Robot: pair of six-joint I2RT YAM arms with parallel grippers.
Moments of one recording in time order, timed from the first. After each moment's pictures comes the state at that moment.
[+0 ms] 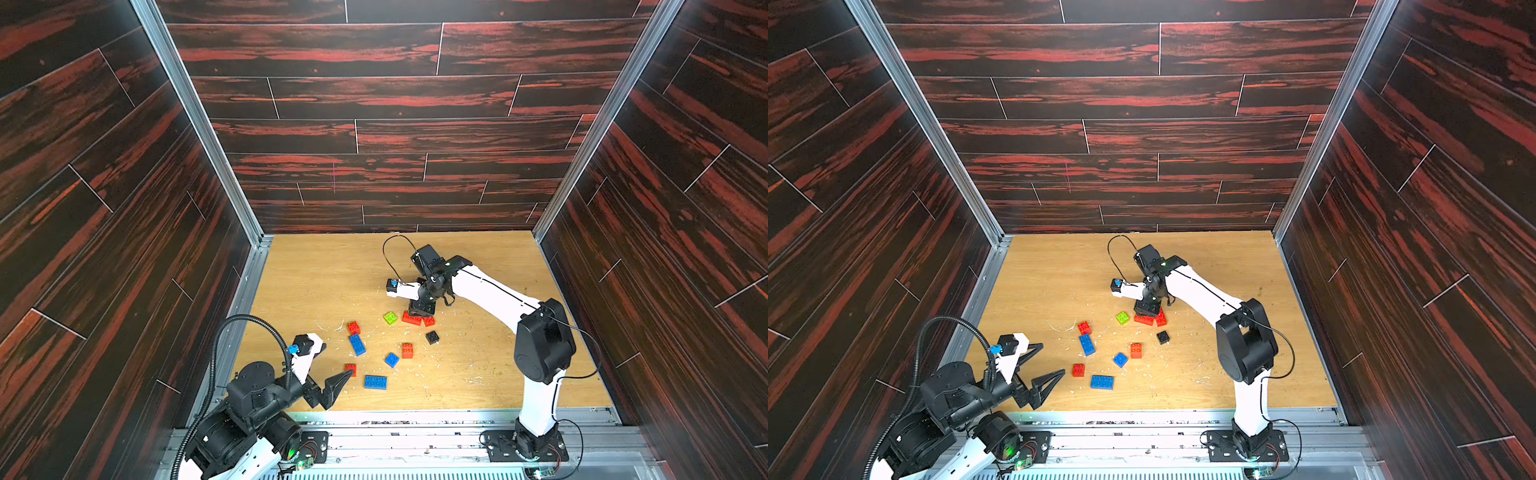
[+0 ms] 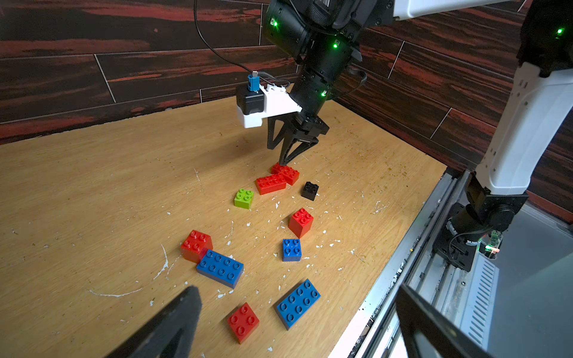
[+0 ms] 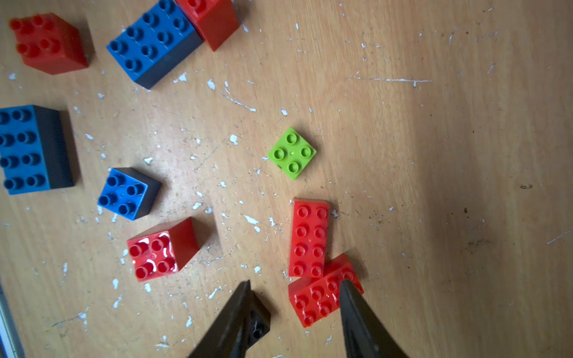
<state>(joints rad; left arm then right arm) -0.60 0.20 0.62 -0.72 0.24 -0.11 0.63 1.95 1.65 -0.93 -0.22 -0.76</state>
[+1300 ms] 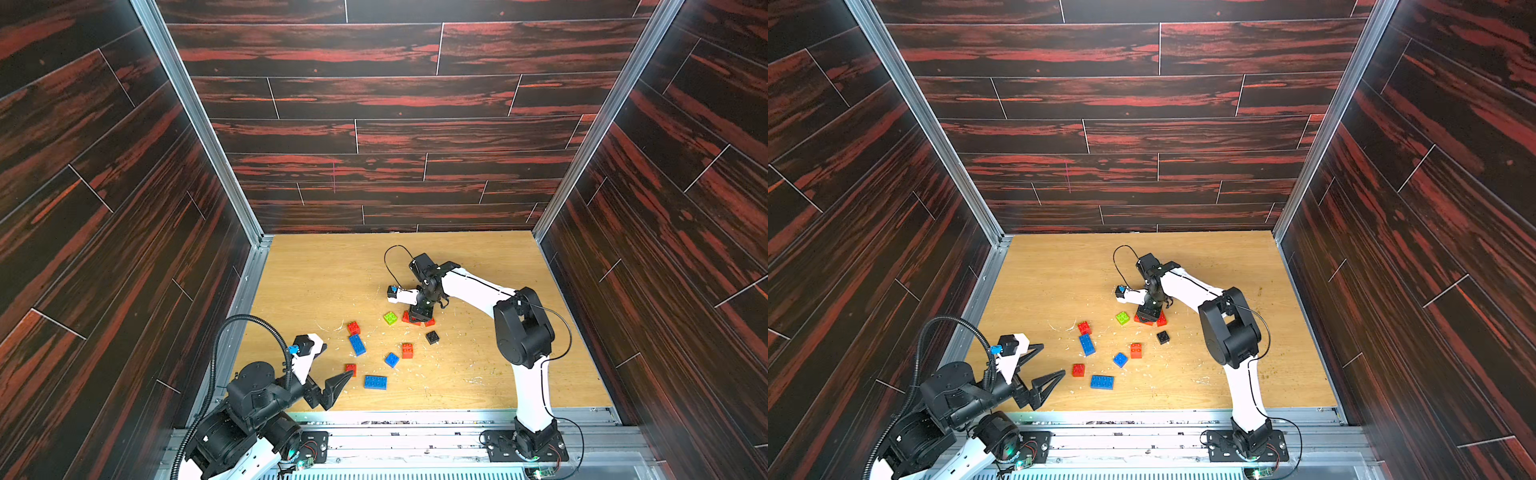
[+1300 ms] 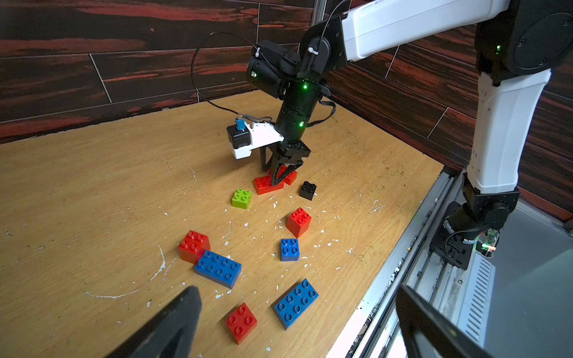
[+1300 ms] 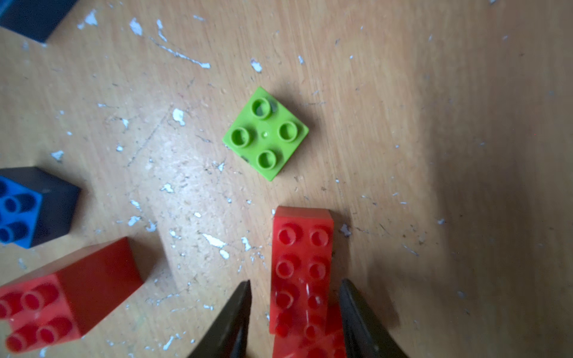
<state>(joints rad) -0.61 0.20 0.62 -0.72 0.24 -0.11 0.59 2.12 1.63 -0.86 -0.24 -0.76</state>
